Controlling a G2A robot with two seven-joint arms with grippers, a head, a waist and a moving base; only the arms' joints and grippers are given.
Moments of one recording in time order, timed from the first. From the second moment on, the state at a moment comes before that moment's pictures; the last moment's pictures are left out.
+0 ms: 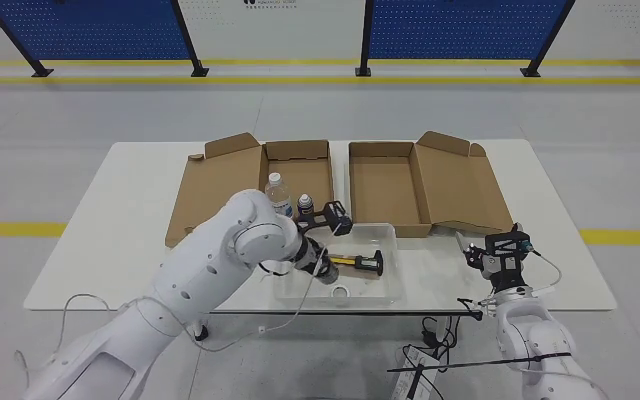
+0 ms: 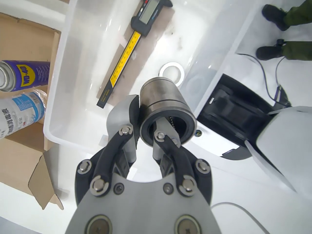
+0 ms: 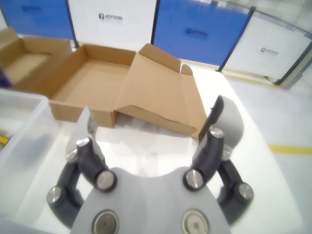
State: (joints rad) left arm 0.76 -1.14 -0.77 -1.66 0.61 -0.32 -1.40; right arm -1.73 -1.15 1.60 -1.80 -1.33 0.00 0.00
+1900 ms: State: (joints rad) left arm 0.77 -1.07 -0.89 -1.94 0.23 -0.29 -1.44; right arm -1.73 -1.15 1.60 -1.80 -1.33 0.00 0.00
